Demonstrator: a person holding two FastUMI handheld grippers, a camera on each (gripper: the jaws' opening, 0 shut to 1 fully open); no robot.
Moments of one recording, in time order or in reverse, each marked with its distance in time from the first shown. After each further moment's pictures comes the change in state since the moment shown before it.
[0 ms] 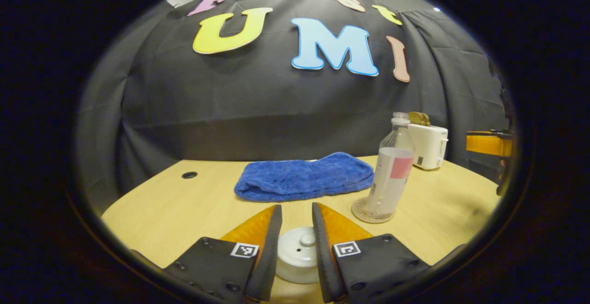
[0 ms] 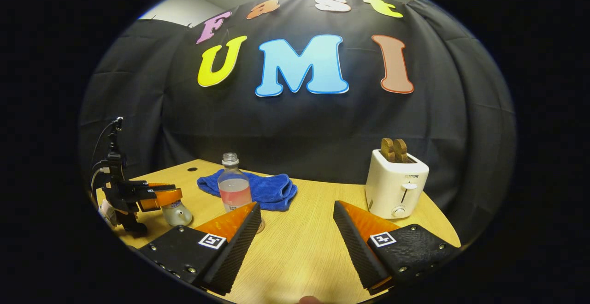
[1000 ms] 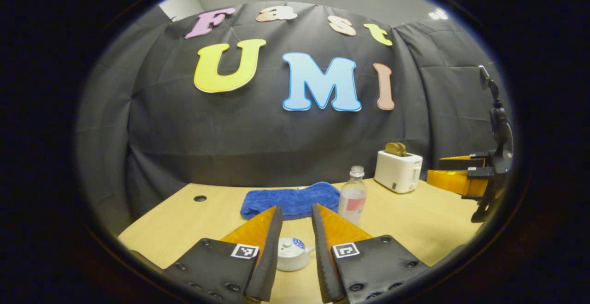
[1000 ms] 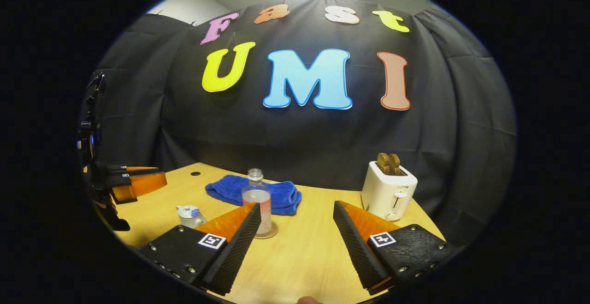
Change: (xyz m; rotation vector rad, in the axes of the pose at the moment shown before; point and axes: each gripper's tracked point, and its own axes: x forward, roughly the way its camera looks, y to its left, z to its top) left arm -0.120 -0.031 0.099 -0.001 -0.100 -0.020; right arm -0.054 0.066 0.041 -0.015 0.000 -0.041
